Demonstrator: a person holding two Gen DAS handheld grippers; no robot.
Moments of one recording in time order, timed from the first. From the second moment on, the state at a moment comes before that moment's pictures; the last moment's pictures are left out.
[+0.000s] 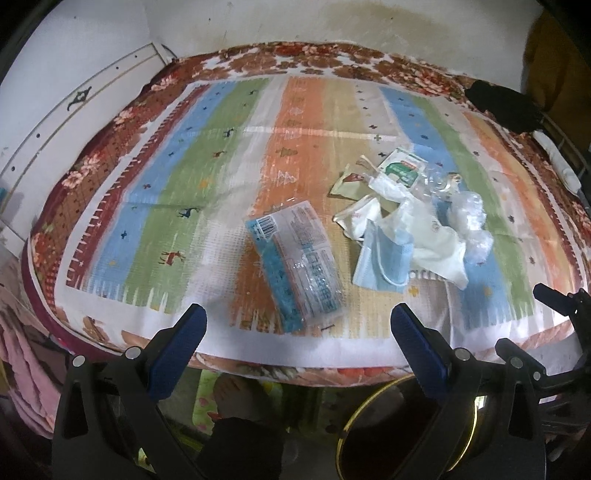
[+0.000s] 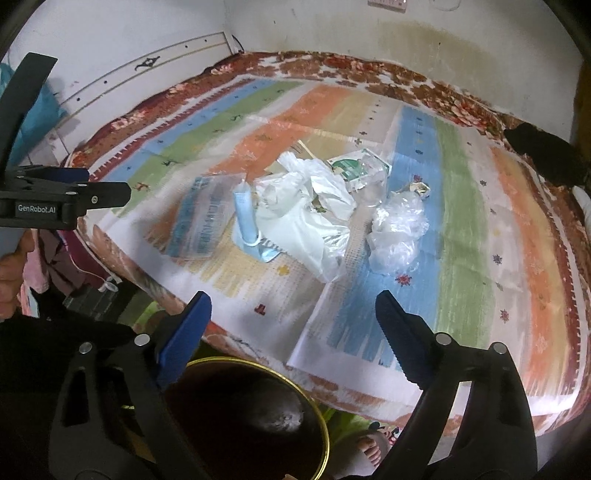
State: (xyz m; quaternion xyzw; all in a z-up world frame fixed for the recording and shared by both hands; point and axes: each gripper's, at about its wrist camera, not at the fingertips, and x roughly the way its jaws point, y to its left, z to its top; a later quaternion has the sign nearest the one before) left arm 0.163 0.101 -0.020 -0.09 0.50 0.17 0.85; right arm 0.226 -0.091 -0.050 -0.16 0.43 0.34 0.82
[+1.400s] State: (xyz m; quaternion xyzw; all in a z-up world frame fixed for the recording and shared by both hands) left arm 0.277 0.163 -0.141 -0.16 0.60 0.16 0.77; right arm 0.313 -0.056 -0.092 -0.14 0.49 0.34 0.79
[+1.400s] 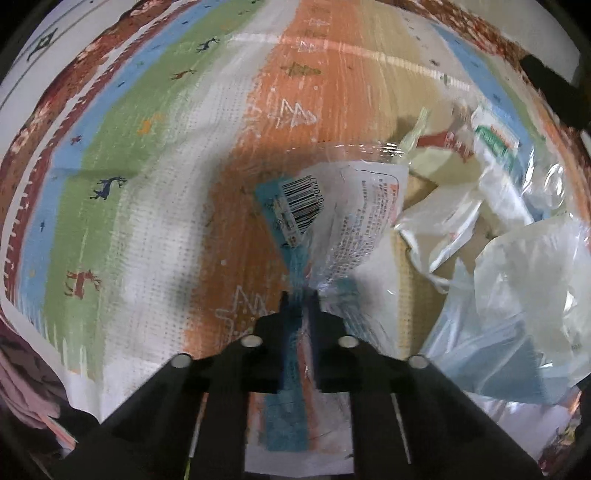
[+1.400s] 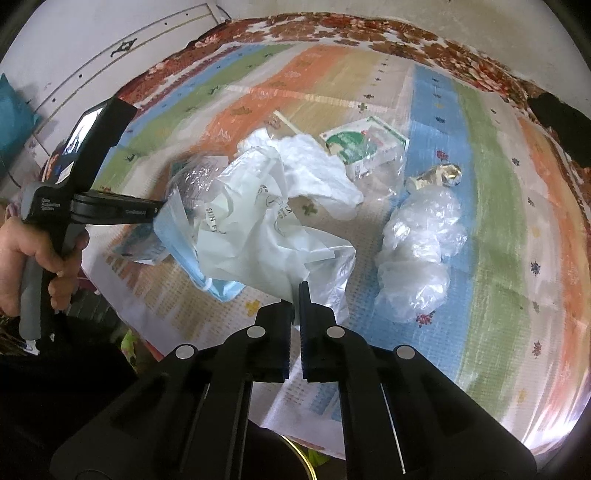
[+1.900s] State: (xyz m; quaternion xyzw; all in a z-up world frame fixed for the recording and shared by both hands) left arm 0.249 0.152 -0.044 -0.18 0.50 0.14 0.83; right arm 0.311 -0.091 -0.040 -0.06 0.46 0.33 0.82
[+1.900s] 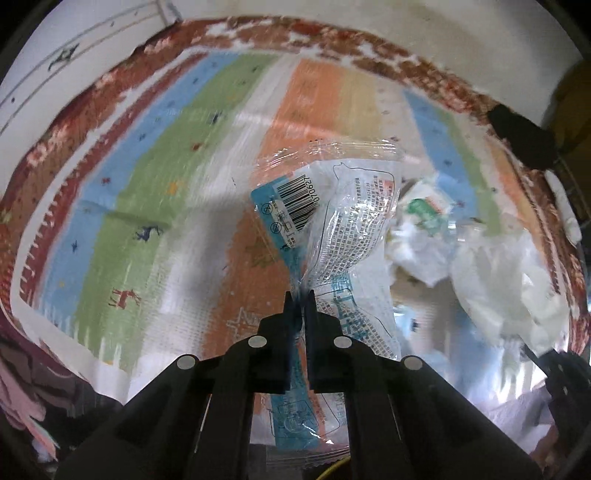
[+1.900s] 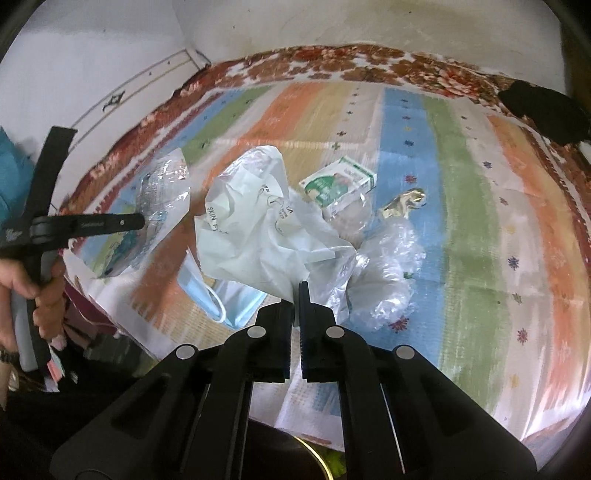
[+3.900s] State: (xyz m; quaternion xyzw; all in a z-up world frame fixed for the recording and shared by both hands) left arm 0.017 -0.008 -0.028 -0.15 0.41 -0.02 0.90; right arm 0.089 -0.206 -0.078 0.00 0.48 0.31 0.82
